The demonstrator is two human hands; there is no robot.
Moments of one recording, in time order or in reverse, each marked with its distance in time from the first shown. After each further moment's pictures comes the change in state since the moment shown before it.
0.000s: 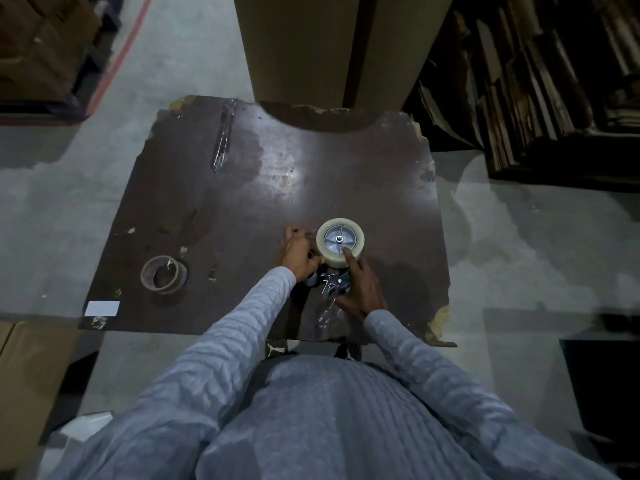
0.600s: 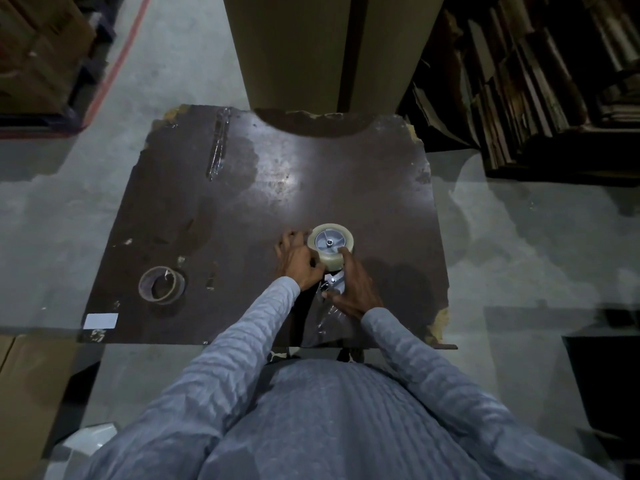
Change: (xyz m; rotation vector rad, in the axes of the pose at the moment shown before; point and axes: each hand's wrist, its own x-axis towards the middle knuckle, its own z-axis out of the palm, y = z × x) left_hand -0.004 0.011 0.008 0.060 0.132 0.016; right_hand 0.013 -0.011 -0.008 0.058 -0.031 -0.008
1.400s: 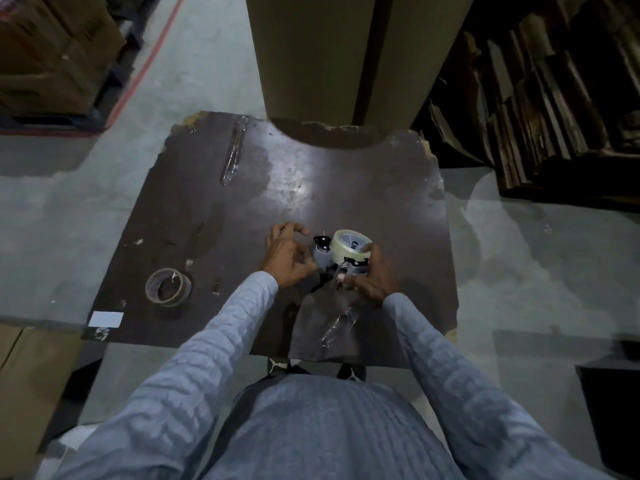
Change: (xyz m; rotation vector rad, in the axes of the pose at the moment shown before) left_hand 0.007 -0.027 -0.056 -0.171 0.024 0.125; right_hand 0.043 0.002 -0.037 0.296 0.028 0.168
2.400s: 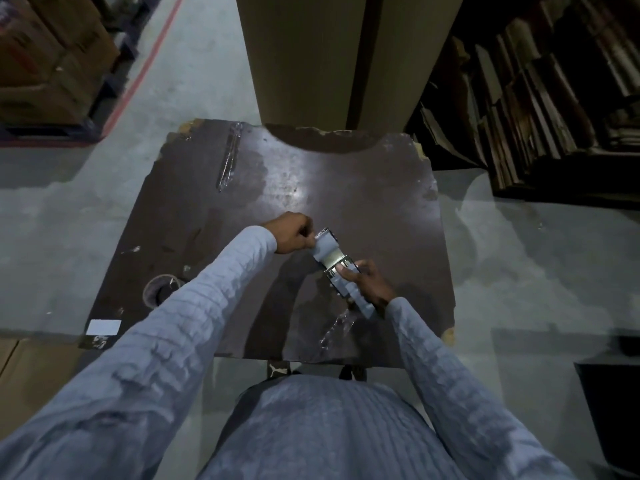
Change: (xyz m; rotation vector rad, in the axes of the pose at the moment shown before) left_hand 0.065 0.019 -0.046 0.247 -0.425 0.098; right_hand -0.010 -0.001 0.004 0.464 -0.171 0.170
